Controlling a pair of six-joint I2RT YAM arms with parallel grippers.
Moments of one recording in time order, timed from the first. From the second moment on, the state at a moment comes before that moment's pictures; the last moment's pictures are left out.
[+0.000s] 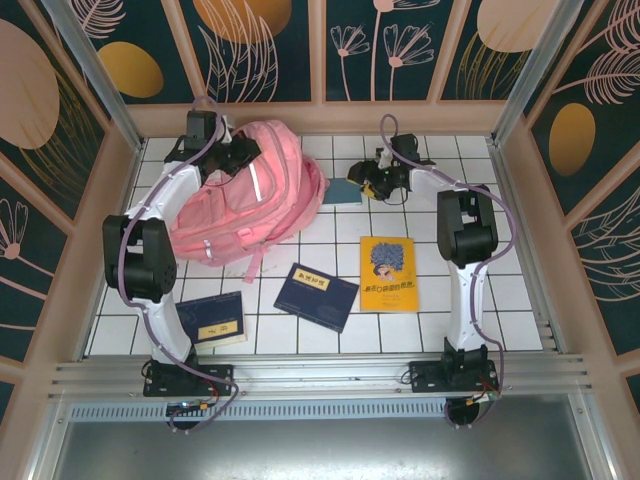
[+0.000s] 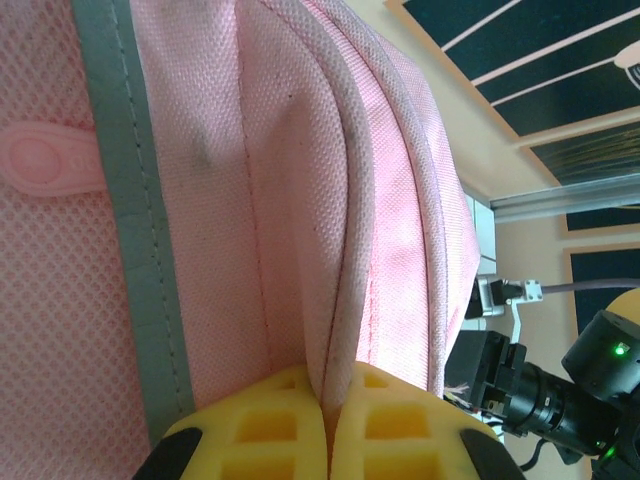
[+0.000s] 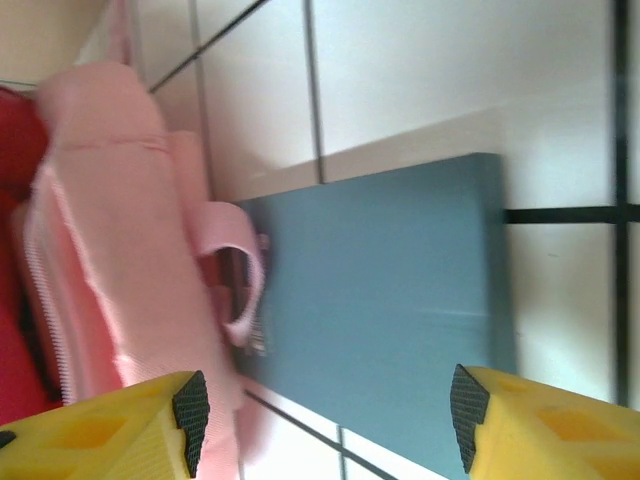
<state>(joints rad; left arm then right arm) -0.12 1.90 1.58 -0.31 0.52 -0.74 0.22 2.24 1.66 -0.34 -0.63 0.60</state>
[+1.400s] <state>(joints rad) -0.28 2.00 2.02 -0.63 0.03 -0.44 0.25 2.33 1.84 -0.58 -0.42 0.53</state>
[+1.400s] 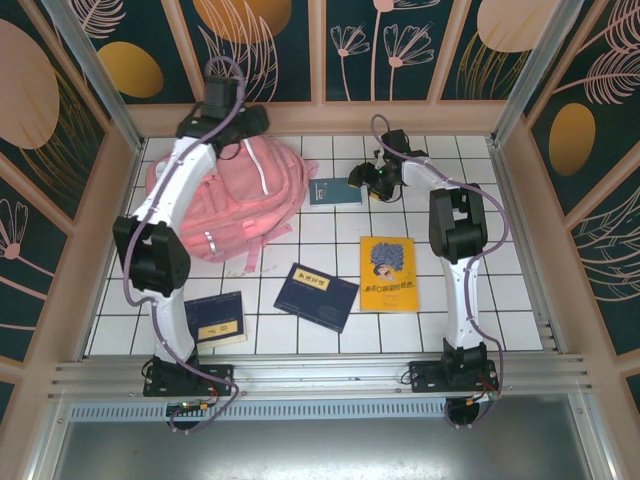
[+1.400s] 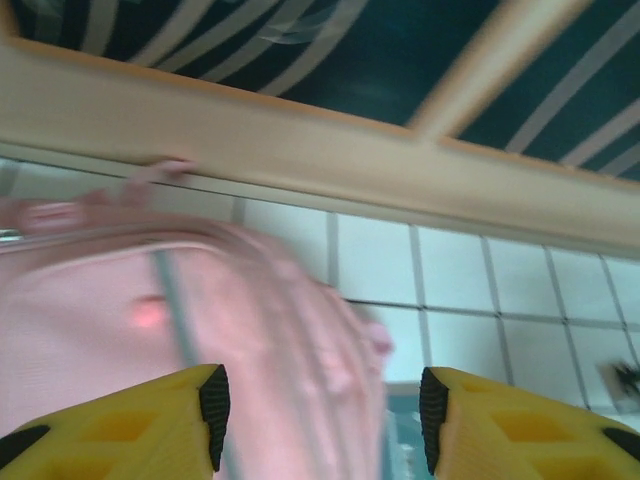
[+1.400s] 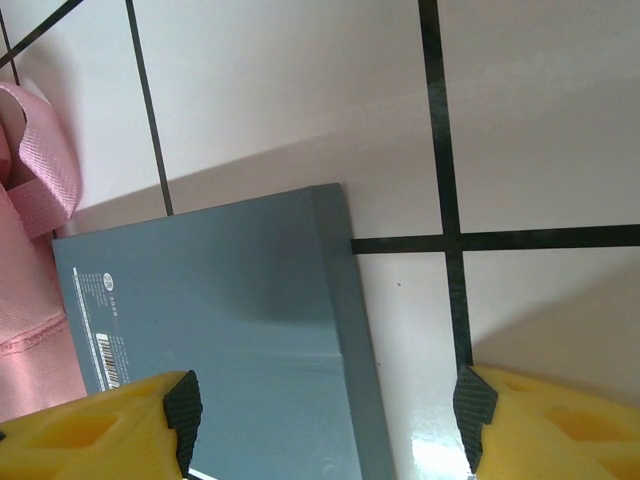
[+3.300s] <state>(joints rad) -0.43 2.38 1.86 -0.34 0.29 -0.78 0.20 2.31 1.56 -0.01 -0.89 0.89</state>
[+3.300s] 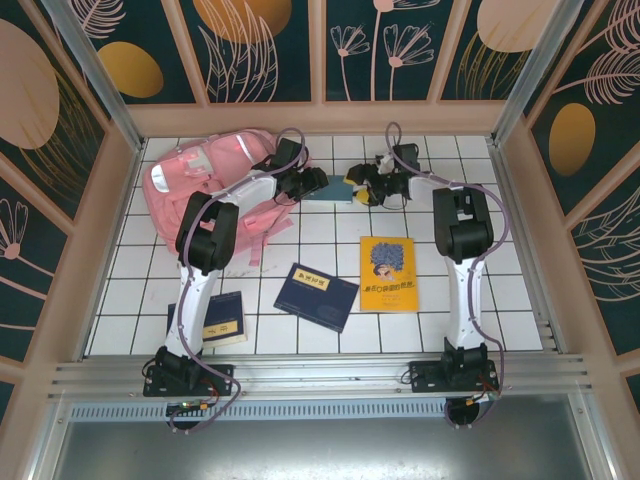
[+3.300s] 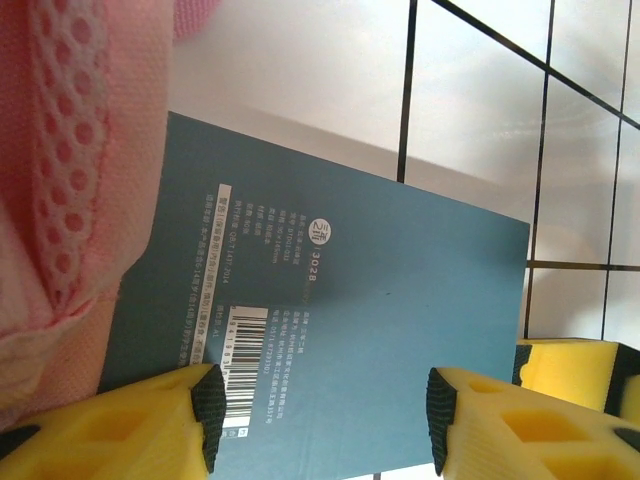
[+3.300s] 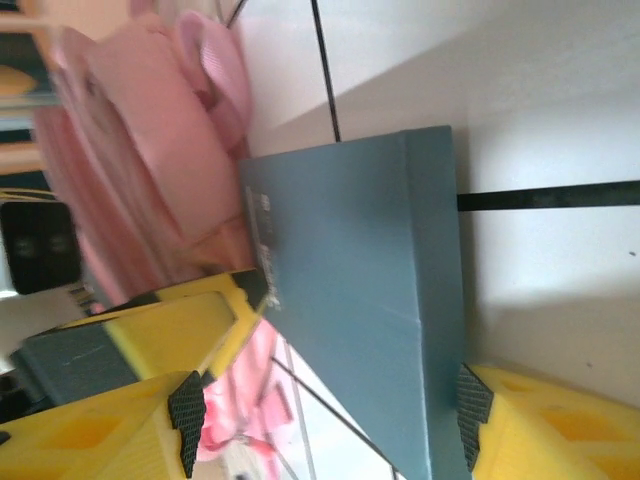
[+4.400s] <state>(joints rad) -0.40 2.37 1.96 -0.55 0.21 -0.71 0.29 2.32 1.61 -0.11 -0.74 0.83</state>
